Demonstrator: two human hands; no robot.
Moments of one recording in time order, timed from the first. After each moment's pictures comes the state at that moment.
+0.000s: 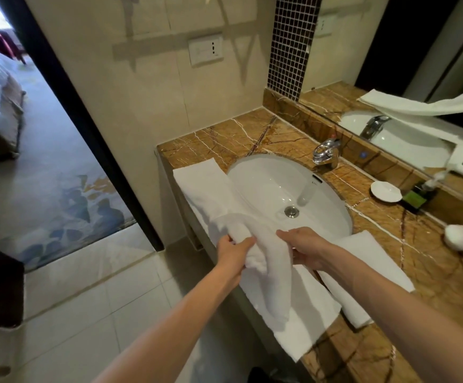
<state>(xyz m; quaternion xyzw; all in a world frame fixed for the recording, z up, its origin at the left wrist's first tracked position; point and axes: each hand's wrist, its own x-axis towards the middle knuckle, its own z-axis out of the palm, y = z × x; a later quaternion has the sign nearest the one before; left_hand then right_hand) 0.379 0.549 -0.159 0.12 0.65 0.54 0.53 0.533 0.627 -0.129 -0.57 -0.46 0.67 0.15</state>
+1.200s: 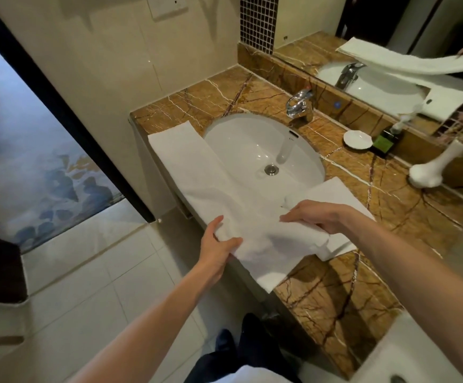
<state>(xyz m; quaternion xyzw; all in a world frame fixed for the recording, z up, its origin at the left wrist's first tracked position) 0.422 0.466 -0.192 0.16 0.59 0.55 0.57 0.638 0.609 -0.131 -0.53 -0.54 0.65 -0.09</state>
